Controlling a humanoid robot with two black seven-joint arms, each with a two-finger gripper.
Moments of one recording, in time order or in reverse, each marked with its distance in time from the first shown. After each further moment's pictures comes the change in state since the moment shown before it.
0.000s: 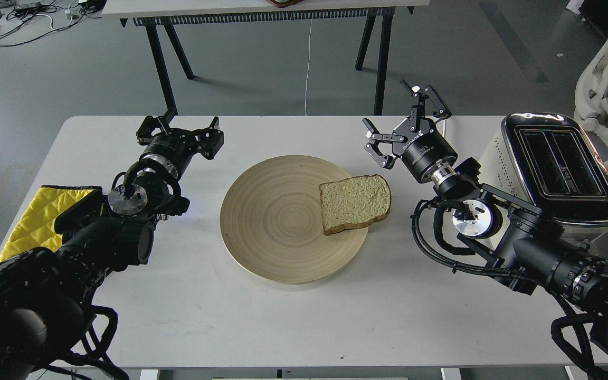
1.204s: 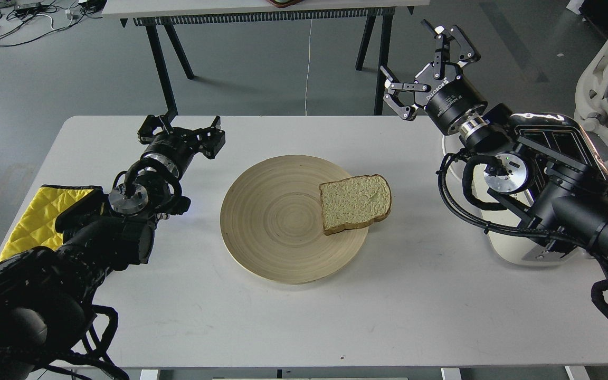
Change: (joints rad) left arm -0.003 -0.002 0.005 0.000 0.001 0.000 0.010; right arm 0.162 -0.174 -0.027 0.111 -0.019 0.000 -0.025
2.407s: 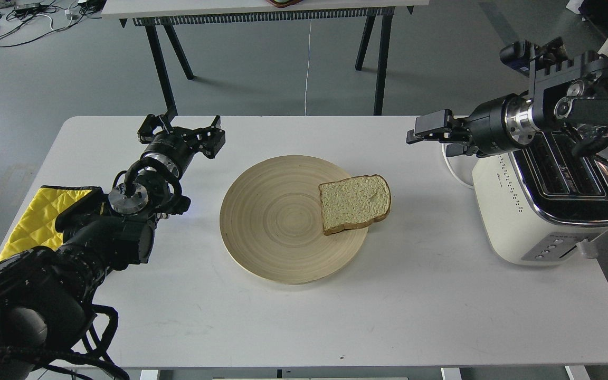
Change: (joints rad) left arm -0.002 0.000 0.000 0.000 0.000 0.000 0.000; right arm 0.778 -0.058 -1.422 0.372 -0.531 -0.170 -0.077
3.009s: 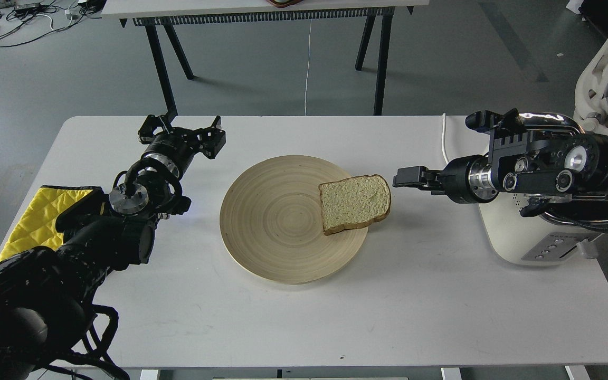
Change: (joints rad) left arm 0.001 -0.001 0.000 0.000 0.000 0.000 0.000; right arm -0.228 0.067 0.113 -0.005 0.016 -0.246 -0.053
